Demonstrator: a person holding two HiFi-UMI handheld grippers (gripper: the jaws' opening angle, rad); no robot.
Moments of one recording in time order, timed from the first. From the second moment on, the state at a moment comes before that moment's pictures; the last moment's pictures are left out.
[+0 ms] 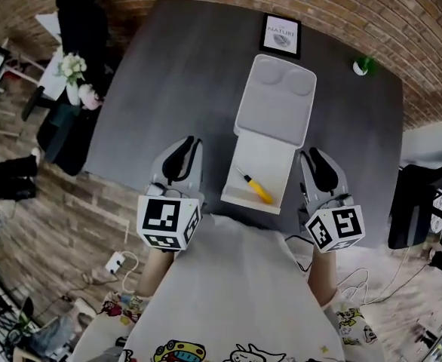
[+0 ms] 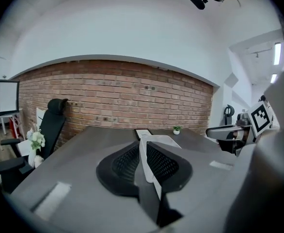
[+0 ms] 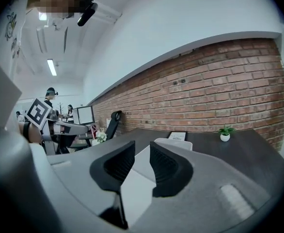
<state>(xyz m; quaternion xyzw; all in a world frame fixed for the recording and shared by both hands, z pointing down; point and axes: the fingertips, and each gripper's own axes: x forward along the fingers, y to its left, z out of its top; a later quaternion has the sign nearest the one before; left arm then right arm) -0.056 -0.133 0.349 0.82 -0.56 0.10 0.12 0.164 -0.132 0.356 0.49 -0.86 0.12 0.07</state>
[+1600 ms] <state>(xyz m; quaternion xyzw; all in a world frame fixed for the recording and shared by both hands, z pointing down) 0.002 -0.151 0.405 0.89 -0.40 0.16 0.17 0.119 -0.112 0.446 0.45 -0.84 0.21 0.23</state>
